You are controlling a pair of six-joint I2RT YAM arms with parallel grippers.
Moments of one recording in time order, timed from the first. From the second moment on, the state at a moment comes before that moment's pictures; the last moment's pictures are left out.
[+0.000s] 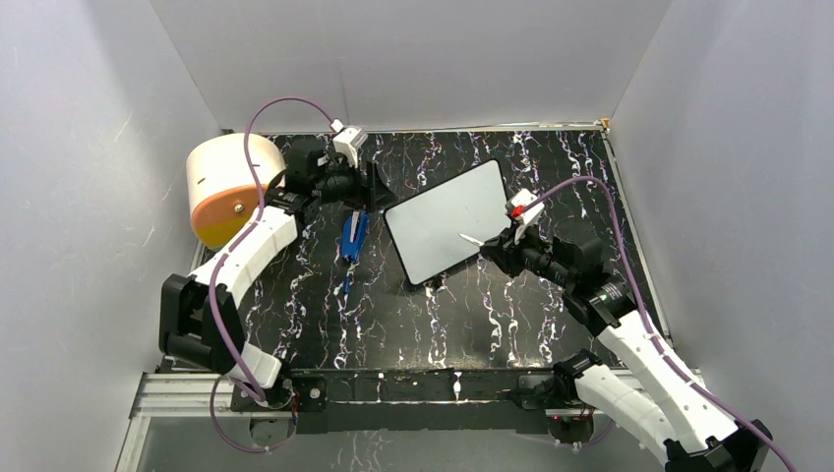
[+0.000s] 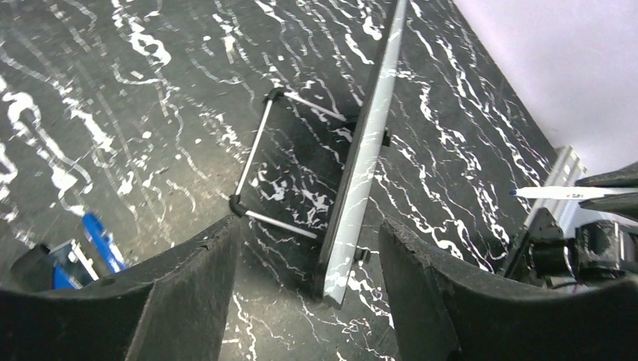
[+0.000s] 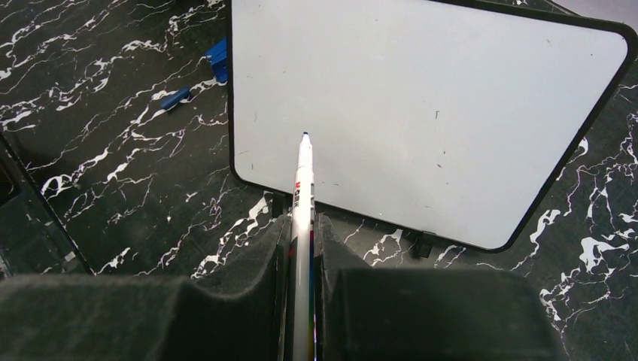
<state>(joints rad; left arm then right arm) -0.34 1.44 1.13 -0.17 0.55 -0.21 0.52 0.73 0.71 -0.28 -0.33 -0.06</state>
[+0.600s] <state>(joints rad) -0.33 1.69 1.29 -0.19 0.88 -0.17 0.53 0.84 0.74 -0.27 -0.39 -0.06</state>
